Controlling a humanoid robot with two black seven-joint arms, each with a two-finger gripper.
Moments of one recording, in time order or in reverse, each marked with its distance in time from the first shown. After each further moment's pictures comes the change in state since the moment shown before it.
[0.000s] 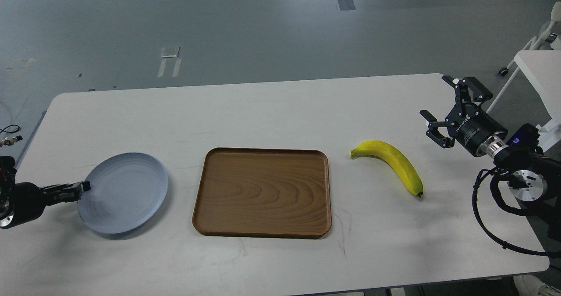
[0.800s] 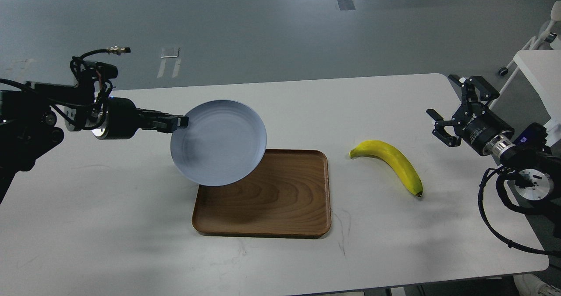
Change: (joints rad) left arm -0.511 -0.304 0.092 -0.155 0.088 -0.303 0.000; right arm 0.002 -0.021 -0.001 -0.014 0.000 0.000 0.000
